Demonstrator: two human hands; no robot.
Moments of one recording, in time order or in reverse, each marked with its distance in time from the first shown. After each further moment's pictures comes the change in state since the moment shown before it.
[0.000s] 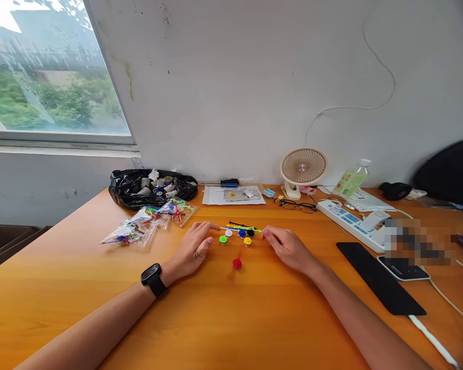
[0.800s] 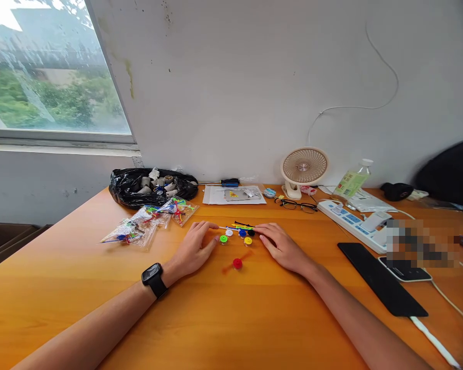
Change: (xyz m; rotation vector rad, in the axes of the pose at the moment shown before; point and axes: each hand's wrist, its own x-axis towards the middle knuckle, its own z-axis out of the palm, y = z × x) left_hand 0.002 0.000 0.009 0.037 0.062 -0.106; right_hand 0.005 0.031 0.024 -0.068 0.058 -0.184
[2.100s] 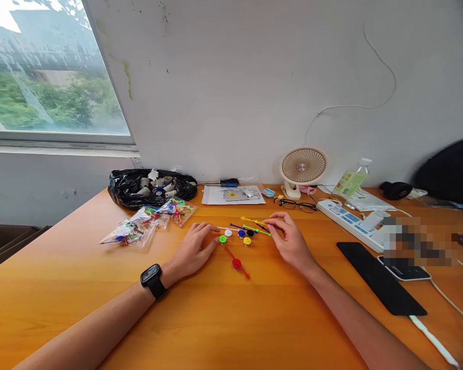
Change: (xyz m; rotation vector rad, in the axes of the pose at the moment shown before) left_hand 0.001 0.006 -0.004 -0.003 -0.051 0.015; right_hand 0.006 -0.017 -0.009 0.150 0.356 0.173
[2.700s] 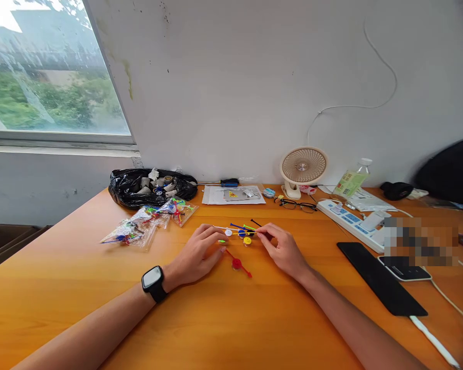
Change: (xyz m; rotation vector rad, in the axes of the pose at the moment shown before) left_hand -0.005 0.019 -0.004 -0.006 -0.052 0.203; right_hand -0.011 -0.013 0.011 -0.001 -0.166 -0.032
